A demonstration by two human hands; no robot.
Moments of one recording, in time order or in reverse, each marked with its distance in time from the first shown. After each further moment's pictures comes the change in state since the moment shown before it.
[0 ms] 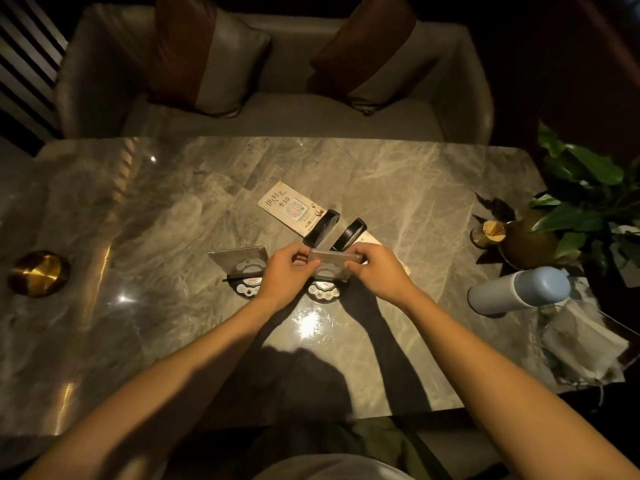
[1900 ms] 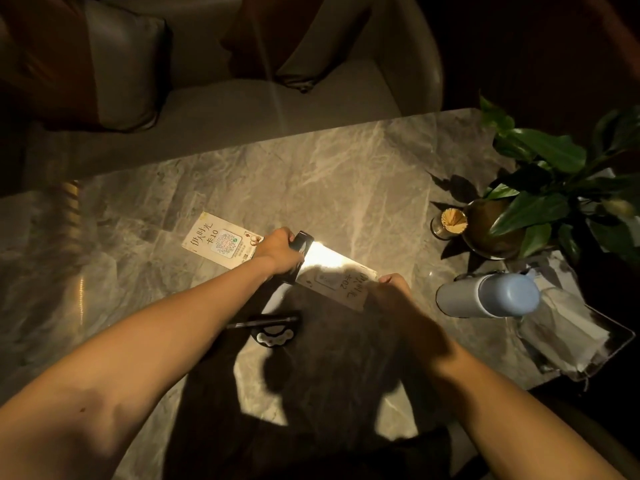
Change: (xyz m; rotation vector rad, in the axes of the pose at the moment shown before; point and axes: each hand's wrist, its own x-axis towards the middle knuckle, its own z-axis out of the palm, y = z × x) left_hand 0.173 0.053 0.099 0.681 -0.327 -0.306; right_hand 0.010 0.138 -0.041 0.620 0.139 0.948
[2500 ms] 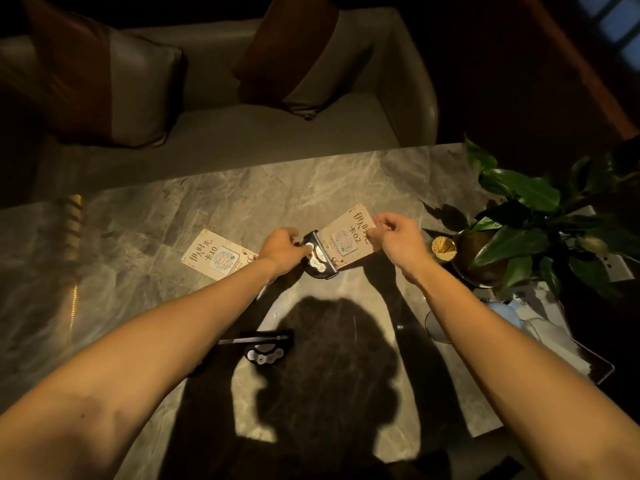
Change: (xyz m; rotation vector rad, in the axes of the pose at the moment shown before) left_hand 0.004 0.035 -0.015 -0.245 0.100 0.079; right_hand -0.011 -0.137 -0.051 -0.051 0.035 -0.549
